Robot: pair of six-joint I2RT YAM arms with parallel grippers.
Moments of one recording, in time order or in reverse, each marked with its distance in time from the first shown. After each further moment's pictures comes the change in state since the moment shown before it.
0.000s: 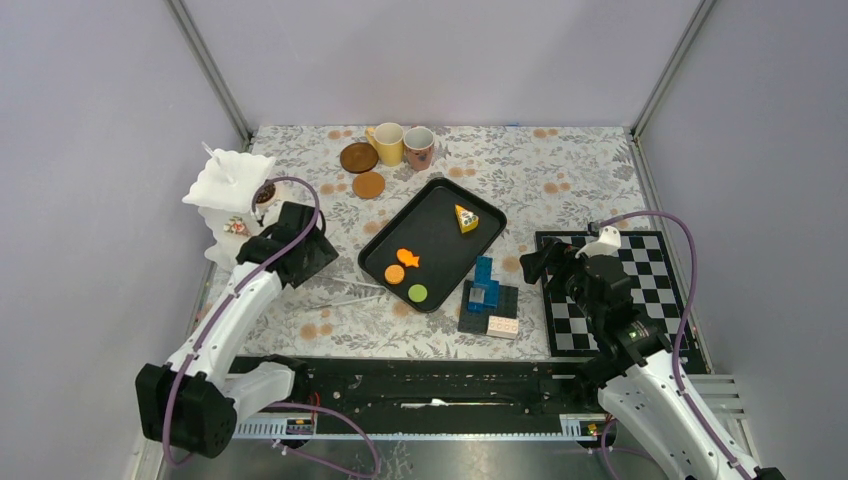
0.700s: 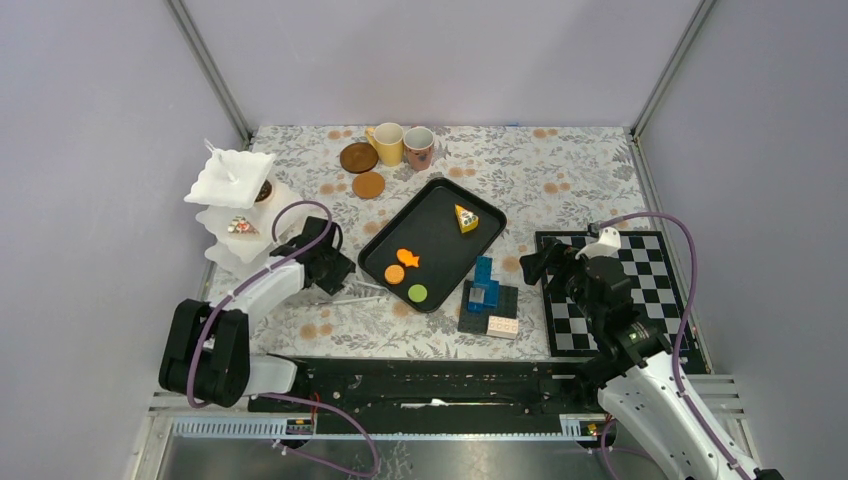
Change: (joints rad) left arm 0.000 0.245 -0.228 0.383 0.193 -0.309; right arm 0.000 -0.009 -0.005 0.000 -0.003 -0.003
